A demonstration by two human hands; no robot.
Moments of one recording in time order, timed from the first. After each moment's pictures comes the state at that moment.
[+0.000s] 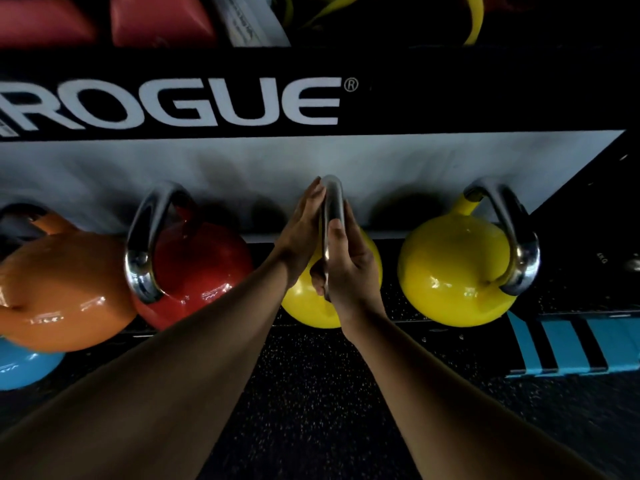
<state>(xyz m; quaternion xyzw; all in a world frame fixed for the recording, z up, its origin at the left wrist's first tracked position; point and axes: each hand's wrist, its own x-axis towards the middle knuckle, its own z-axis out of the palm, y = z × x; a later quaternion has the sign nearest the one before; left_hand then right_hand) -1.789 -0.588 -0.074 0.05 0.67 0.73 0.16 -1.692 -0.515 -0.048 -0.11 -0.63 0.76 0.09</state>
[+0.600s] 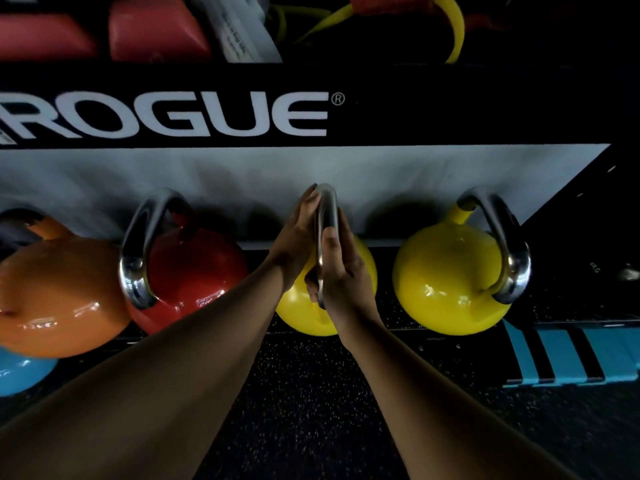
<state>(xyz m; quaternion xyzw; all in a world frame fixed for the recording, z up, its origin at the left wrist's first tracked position) -1.787 -0.587 -0.067 0.05 0.67 0.72 0.16 -1.693 -0.511 -0.053 -0.09 -0.69 0.72 0.08</state>
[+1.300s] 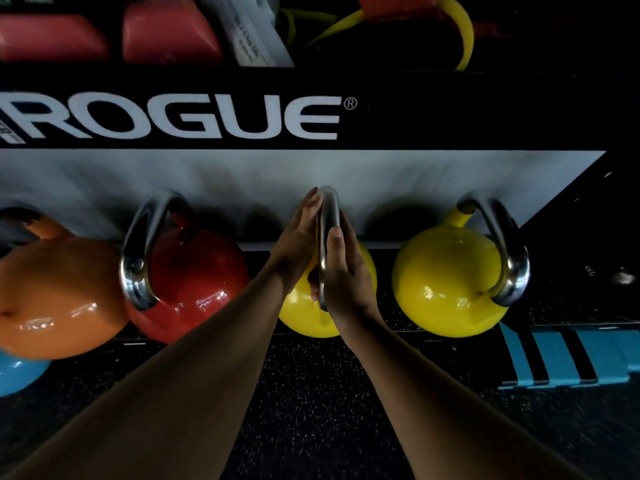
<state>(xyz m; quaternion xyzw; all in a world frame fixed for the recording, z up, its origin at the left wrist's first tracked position) -1.782 -0.588 -0.064 0.03 0.66 0.73 0.16 -1.695 -0.514 -0.050 -0.12 -0.71 0.69 0.06</state>
